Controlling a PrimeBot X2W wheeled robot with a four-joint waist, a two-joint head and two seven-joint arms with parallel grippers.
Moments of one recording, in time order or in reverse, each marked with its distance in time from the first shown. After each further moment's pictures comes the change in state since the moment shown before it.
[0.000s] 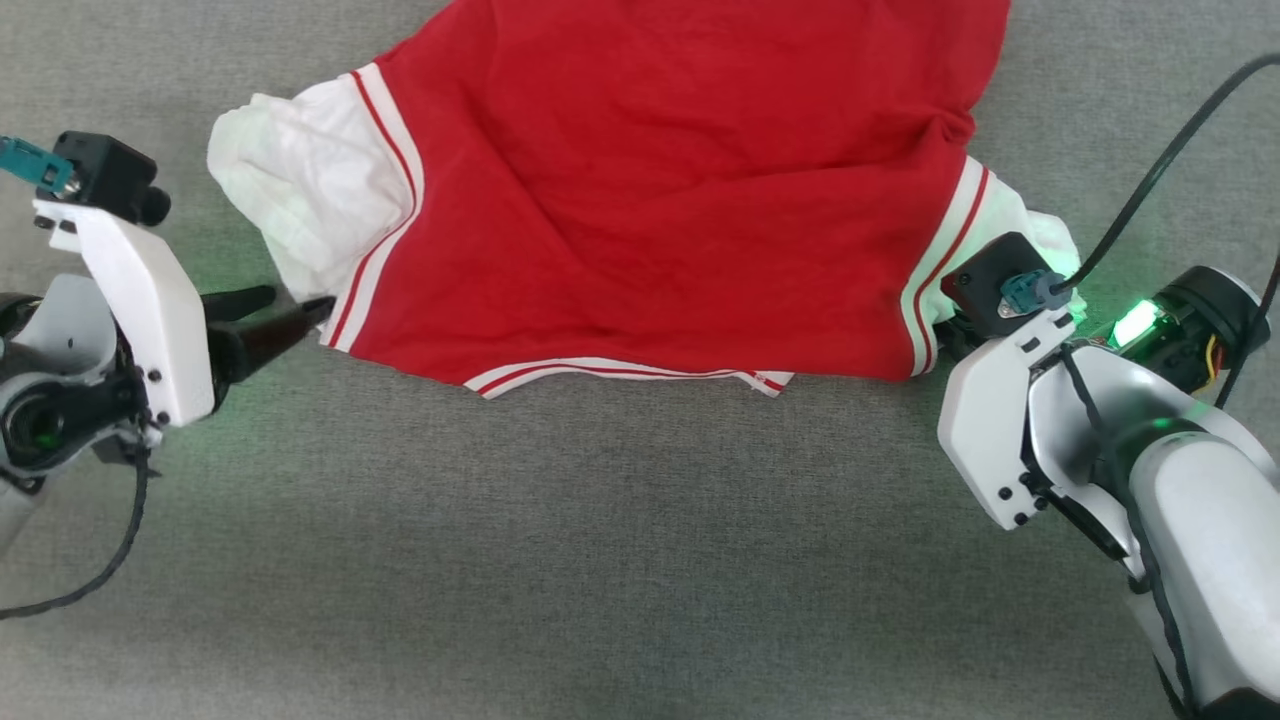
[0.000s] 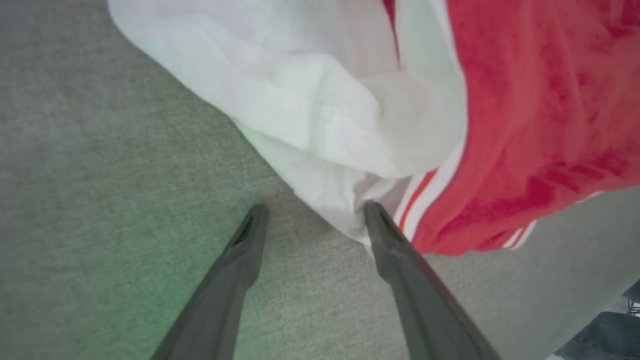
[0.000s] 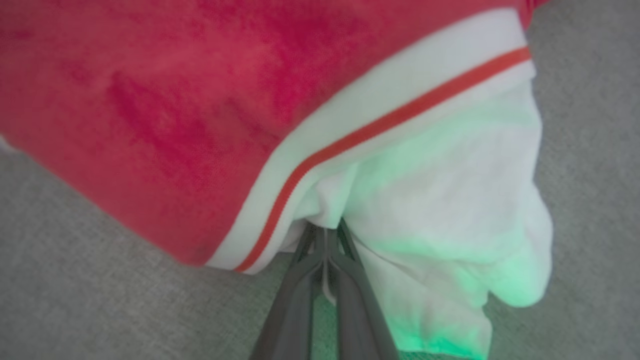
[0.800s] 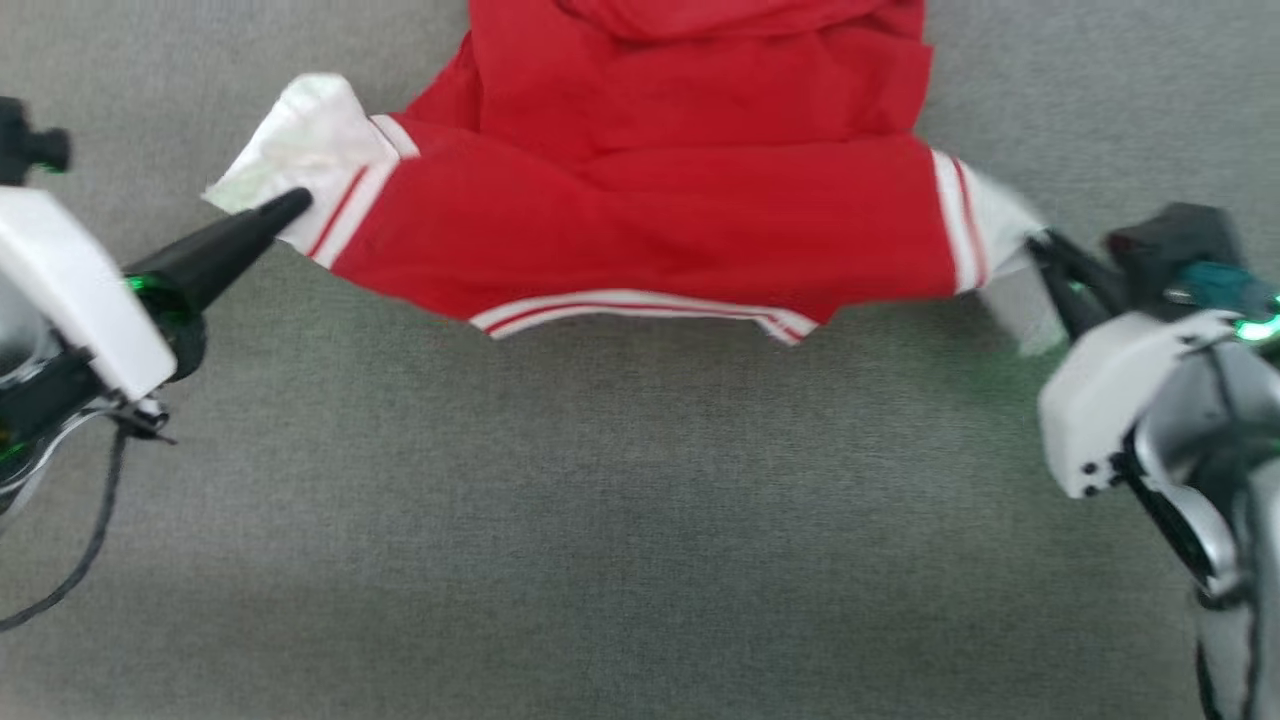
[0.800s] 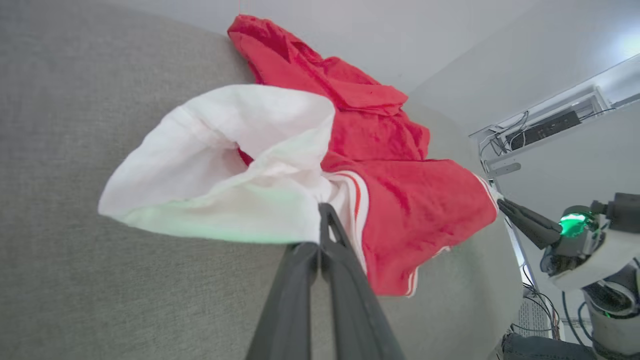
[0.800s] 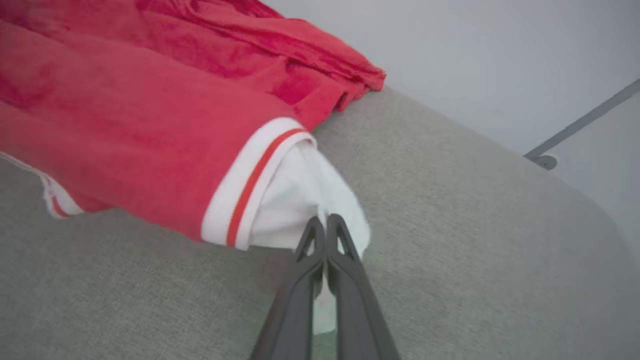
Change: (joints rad) left arm 0.114 0.055 0.177 -0.235 -0.239 0.000 -0.250; right arm 0.107 0.085 -0.251 -0.149 -0.065 -0.002 -0.194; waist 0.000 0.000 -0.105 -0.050
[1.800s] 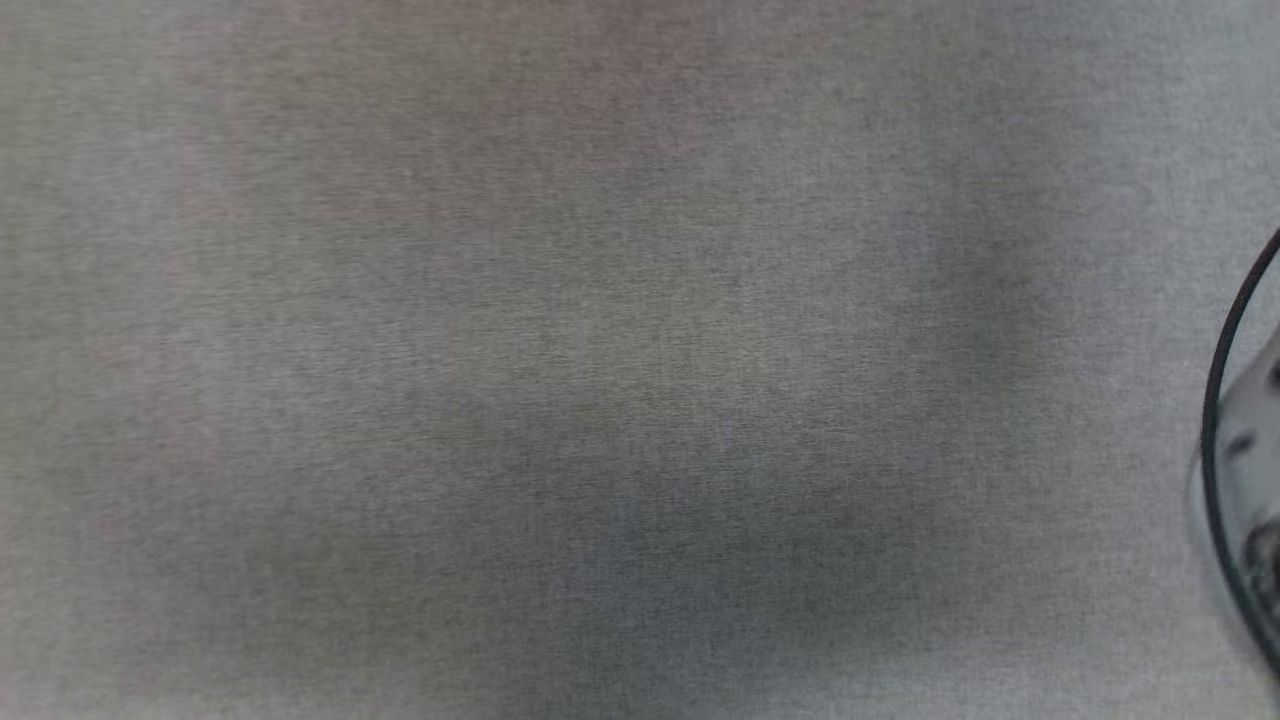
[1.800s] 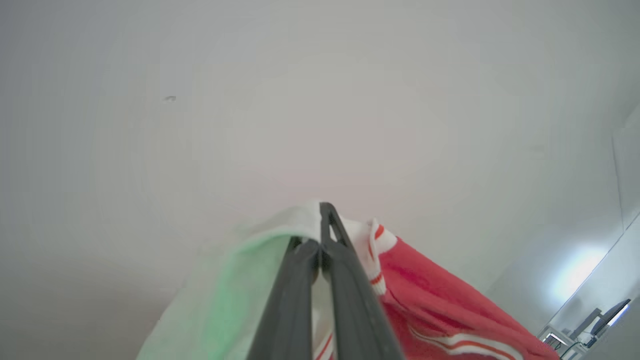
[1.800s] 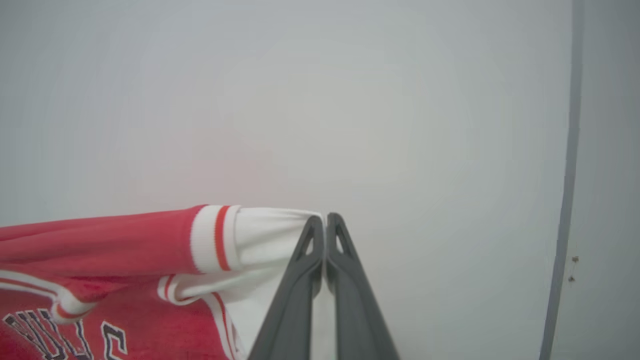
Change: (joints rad) left arm -0.680 -0.273 0.316 0.499 0.177 -0.001 -0.301; right arm -0.942 0.272 -0.375 0.506 0.105 0.003 -0.381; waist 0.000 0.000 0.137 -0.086
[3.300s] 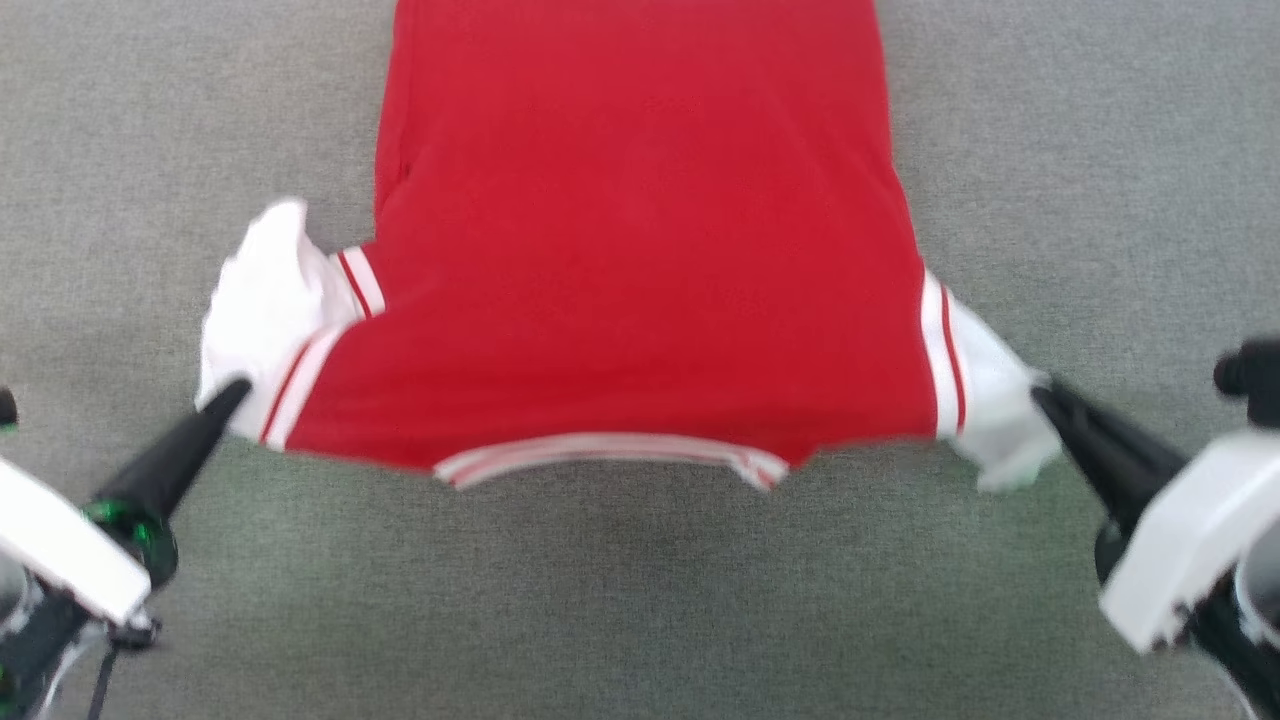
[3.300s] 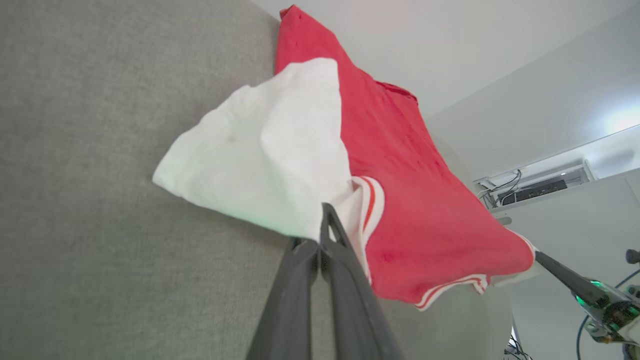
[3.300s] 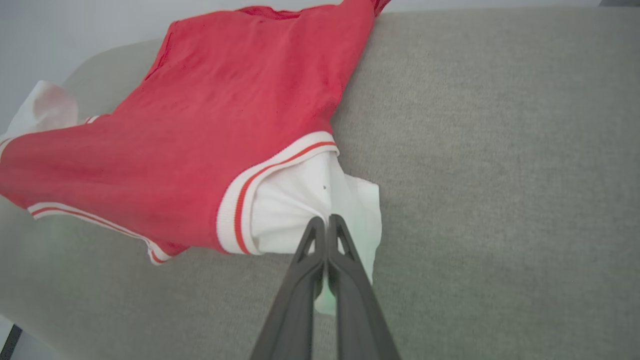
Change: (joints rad) left arm 1.229 0.307 -0.059 -0.661 -0.153 0.001 0.040; right arm 1.219 -0.101 0.142 -0.805 0.264 -0.003 0.670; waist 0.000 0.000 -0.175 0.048
